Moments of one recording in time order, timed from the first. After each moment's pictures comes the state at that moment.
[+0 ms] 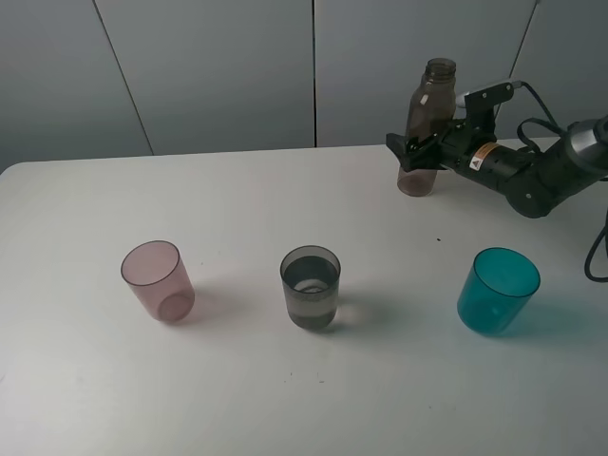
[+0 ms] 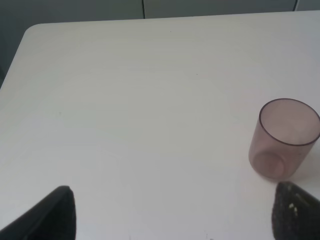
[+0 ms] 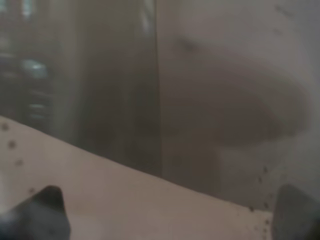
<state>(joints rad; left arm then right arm) -0.02 0.00 -0.51 0.02 1.08 -0.02 0.02 2.32 -1.09 -0.57 -0.99 0.26</state>
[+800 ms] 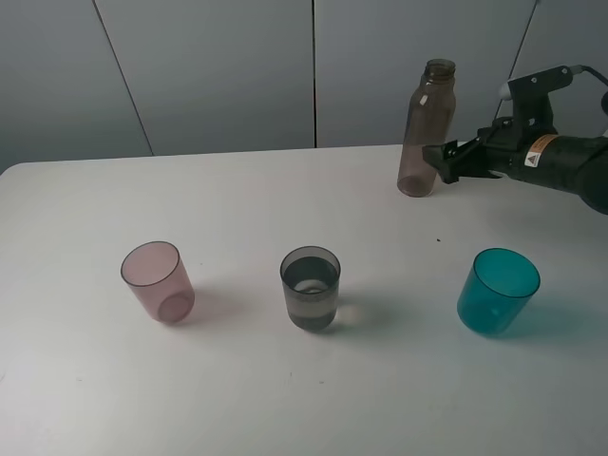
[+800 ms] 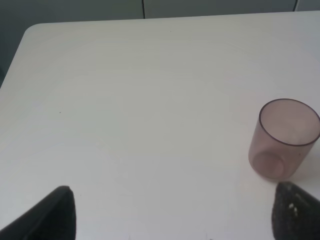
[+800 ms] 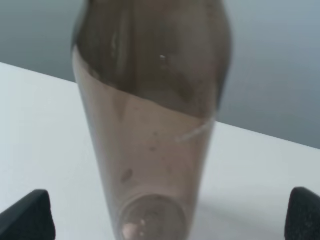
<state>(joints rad) -0.02 0.00 -0.51 0.02 1.08 -0.02 -0.03 1.90 -0.74 -0.58 -0.70 0.27</state>
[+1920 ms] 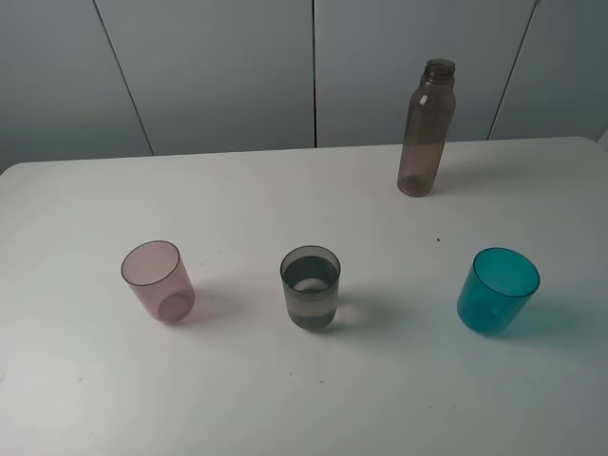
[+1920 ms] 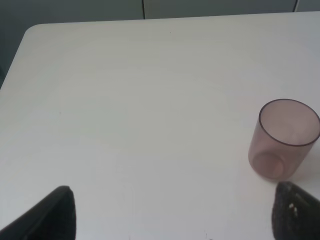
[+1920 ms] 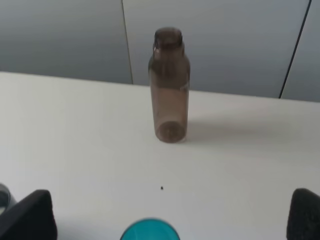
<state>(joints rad) -0.02 0.00 -0.51 0.02 1.08 -0.02 0.17 0.35 -0.66 0.06 0.88 -0.04</state>
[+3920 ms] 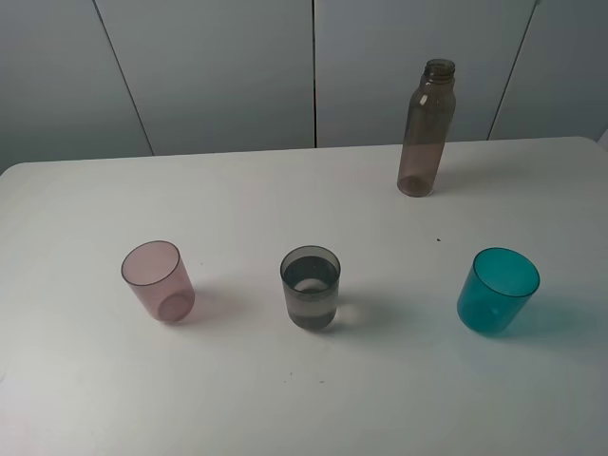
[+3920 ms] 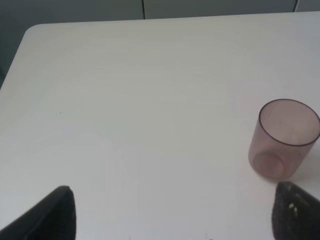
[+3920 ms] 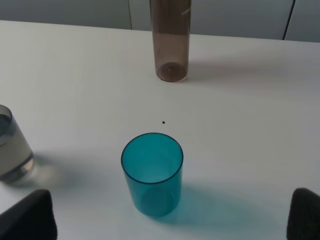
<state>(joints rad) -0.02 0.00 -0.51 0.02 1.08 -0.02 0.17 0.00 -0.51 0.05 1.10 -0.01</state>
